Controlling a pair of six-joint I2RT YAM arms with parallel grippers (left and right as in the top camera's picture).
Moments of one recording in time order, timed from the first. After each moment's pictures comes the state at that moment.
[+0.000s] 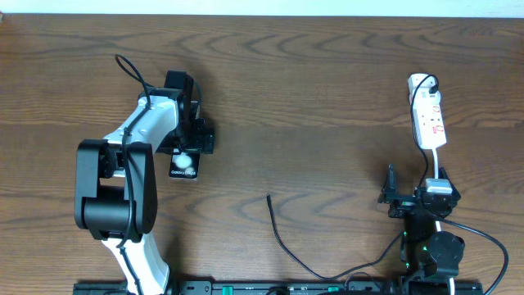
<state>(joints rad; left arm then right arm) -0.09 1.98 1.27 -0.84 0.00 -0.07 -0.06 0.01 0.01 -0.07 0.03 -0.04</state>
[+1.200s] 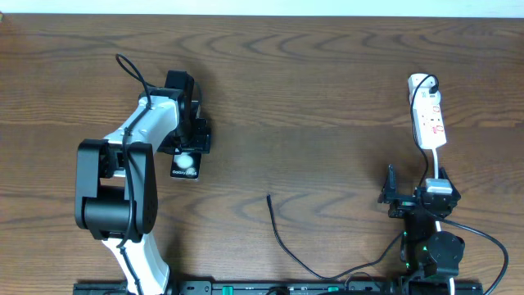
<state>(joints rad) -0.09 1.98 1.27 -0.84 0.00 -0.07 -0.06 0.01 0.01 -0.07 0.03 -0.04</state>
